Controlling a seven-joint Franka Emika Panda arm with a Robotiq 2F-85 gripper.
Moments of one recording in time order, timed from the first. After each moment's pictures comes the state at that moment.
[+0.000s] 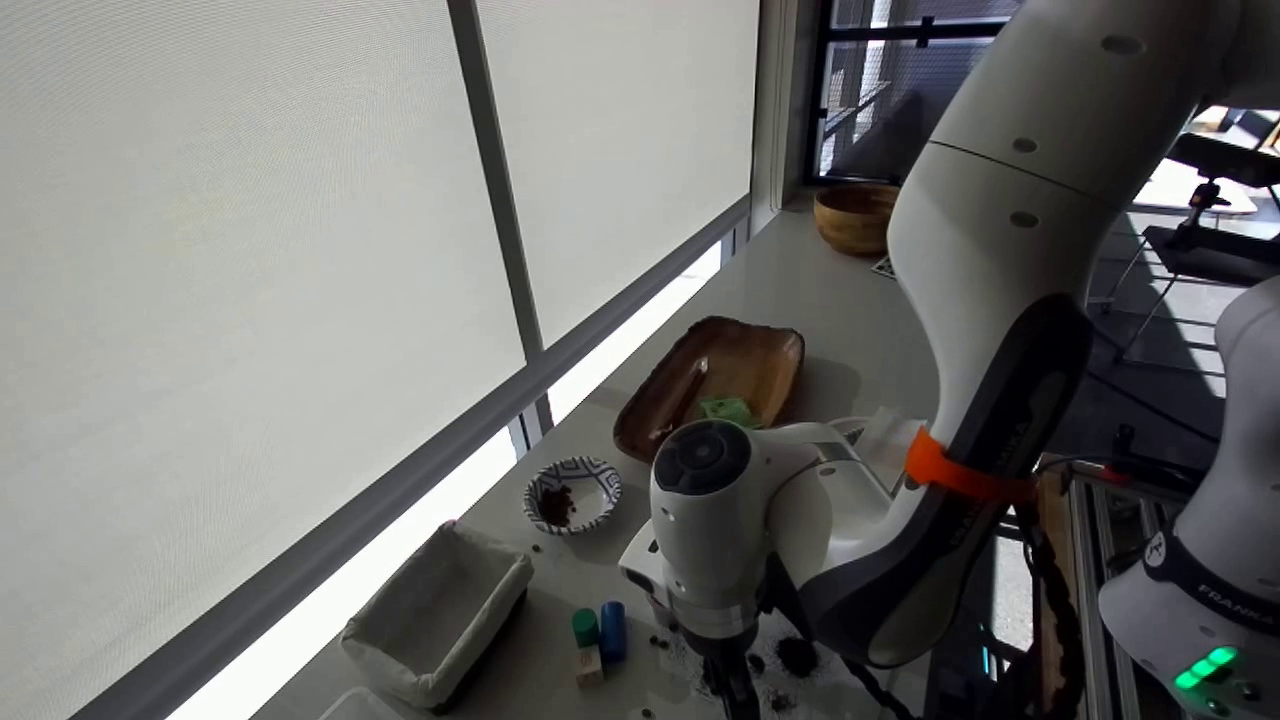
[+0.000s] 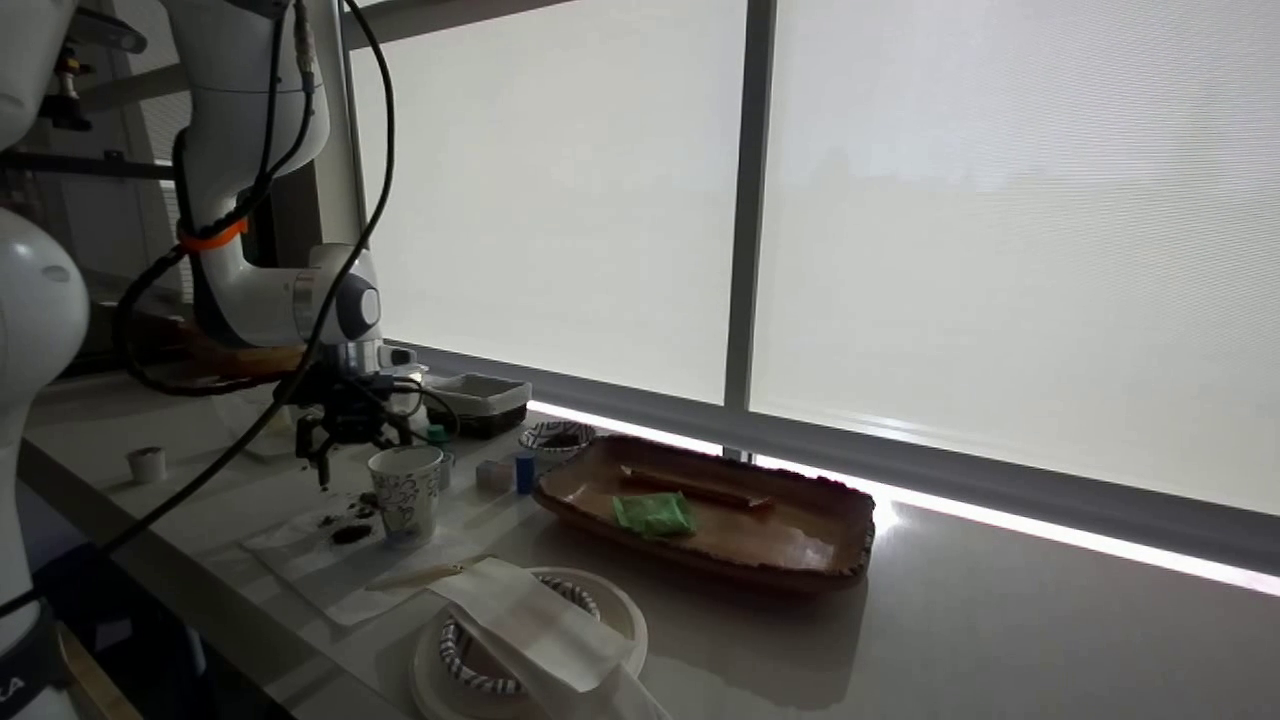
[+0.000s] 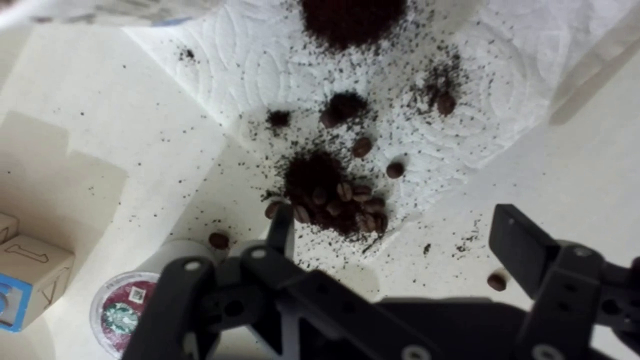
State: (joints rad) arm 0.39 0.41 0.19 -2.33 -0.25 2.66 0.03
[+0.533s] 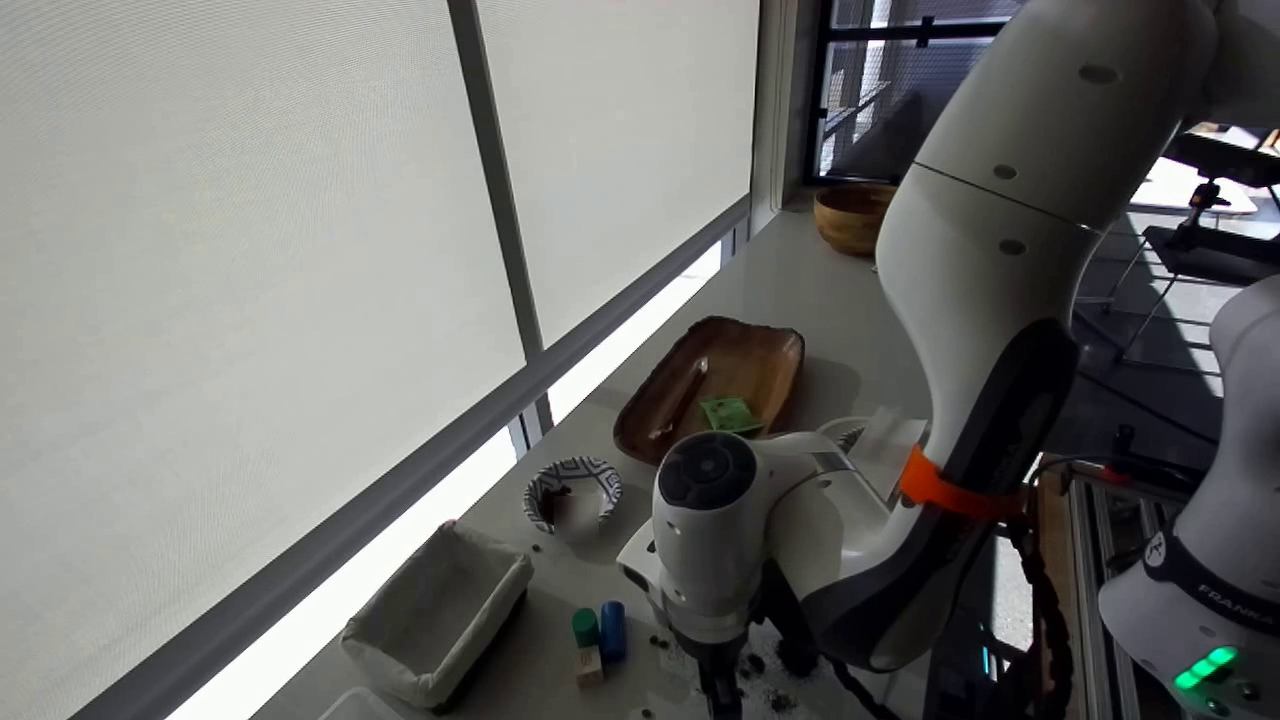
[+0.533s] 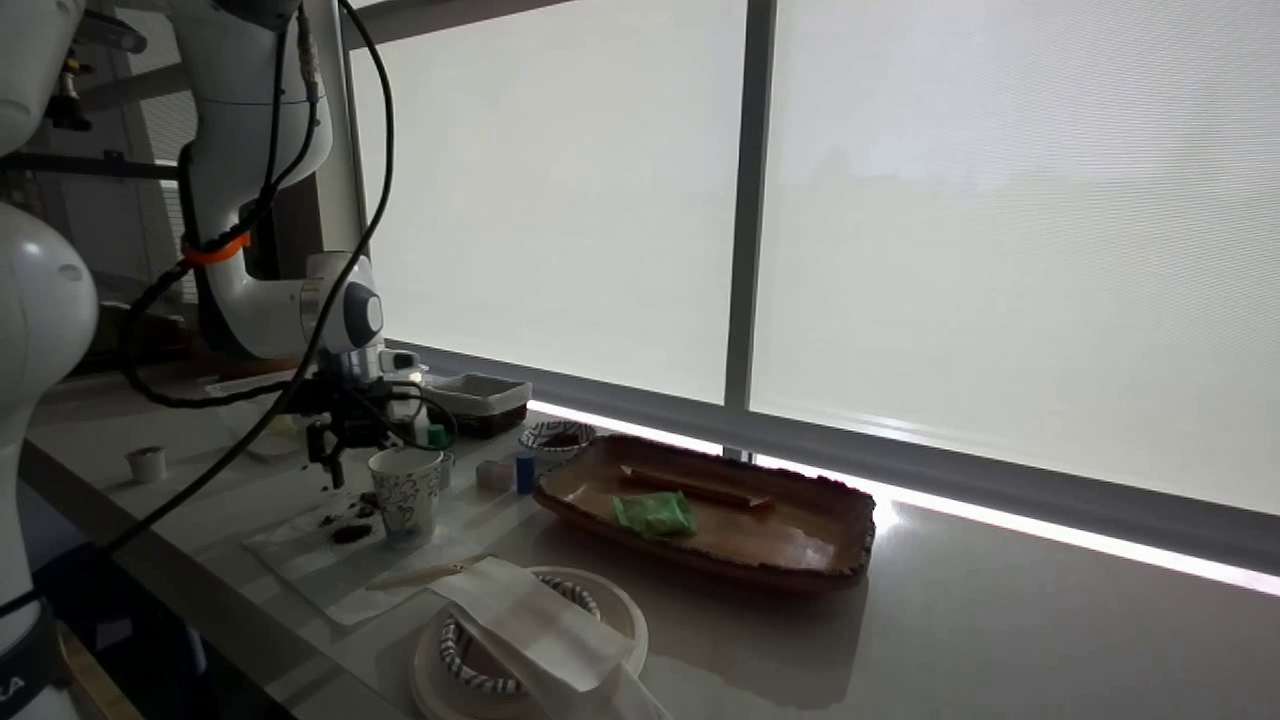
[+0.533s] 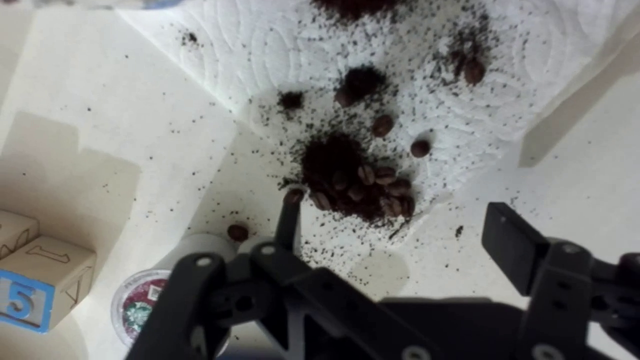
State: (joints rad) arm 0.44 0.44 0.12 -2.31 -0.32 2.73 0.17
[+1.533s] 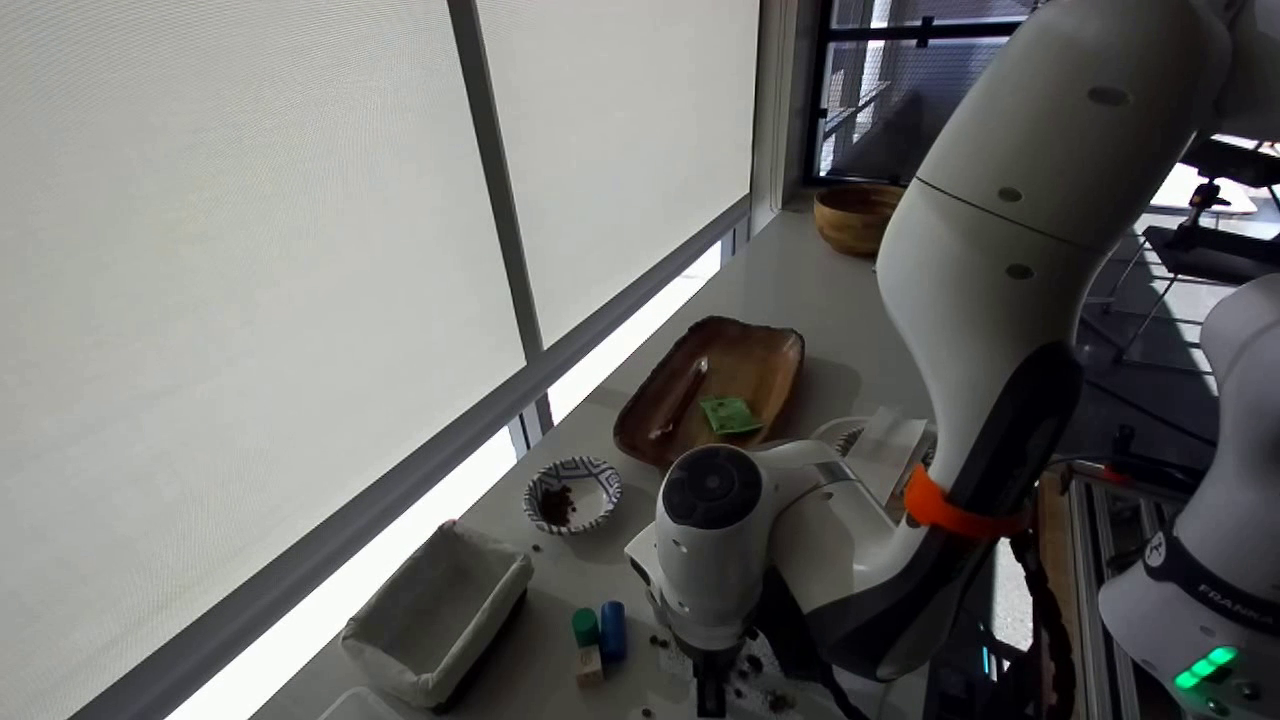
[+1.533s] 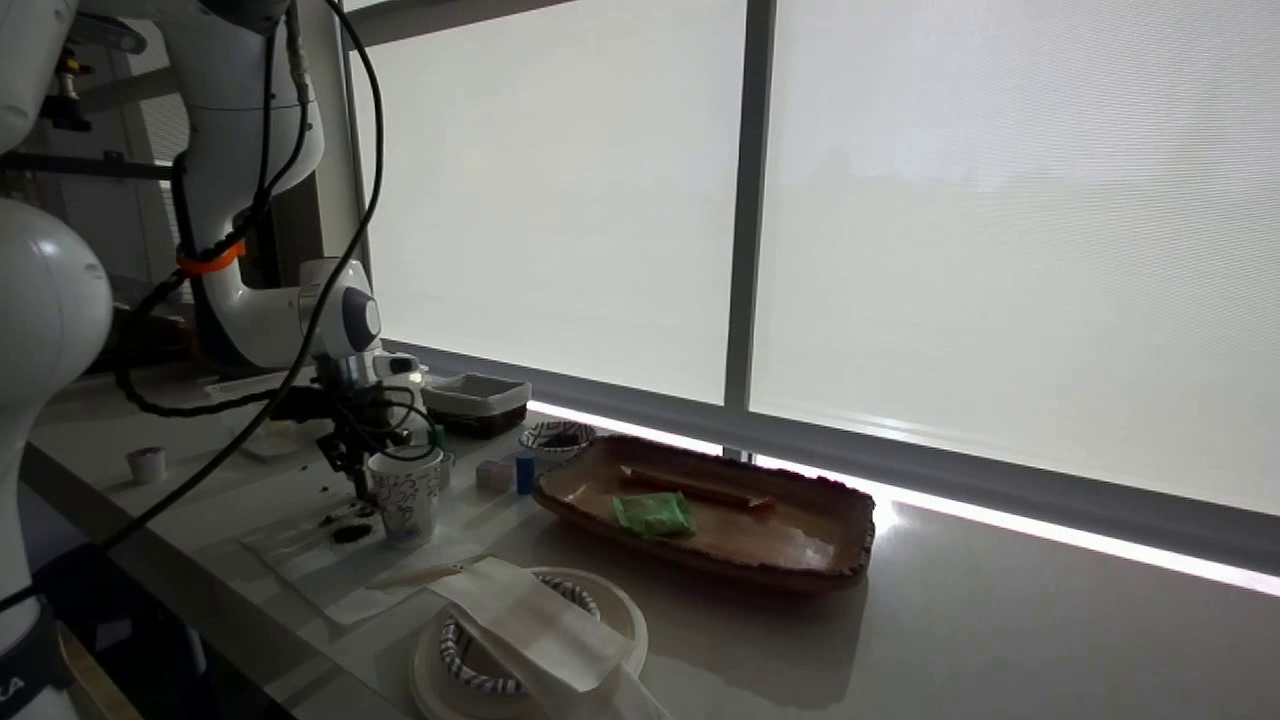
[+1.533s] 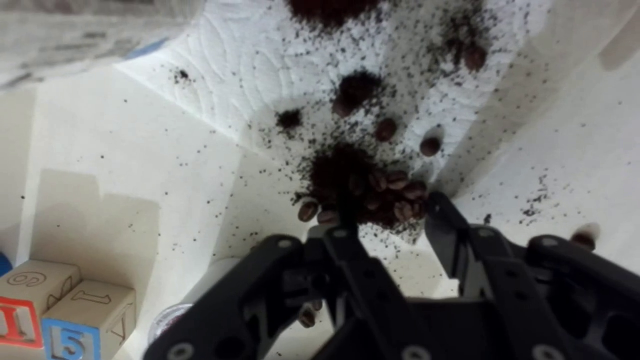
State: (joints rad) arm 0.55 0.45 0.02 -2.31 -0.34 2.75 0.39
